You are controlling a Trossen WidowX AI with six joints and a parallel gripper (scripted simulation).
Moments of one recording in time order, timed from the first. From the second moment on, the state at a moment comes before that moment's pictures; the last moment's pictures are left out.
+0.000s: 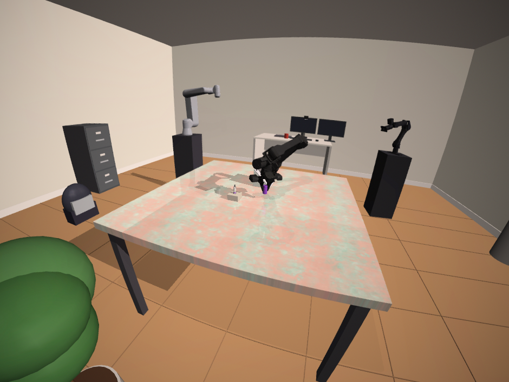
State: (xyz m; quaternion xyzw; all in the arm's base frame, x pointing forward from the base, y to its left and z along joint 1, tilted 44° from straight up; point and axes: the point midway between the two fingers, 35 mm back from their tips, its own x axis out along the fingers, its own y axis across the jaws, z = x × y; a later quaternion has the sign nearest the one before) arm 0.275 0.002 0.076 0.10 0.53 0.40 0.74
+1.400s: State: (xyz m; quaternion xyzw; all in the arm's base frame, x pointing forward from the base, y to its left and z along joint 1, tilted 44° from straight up) arm 0.304 -0.106 0.048 0.08 0.53 0.39 0.75
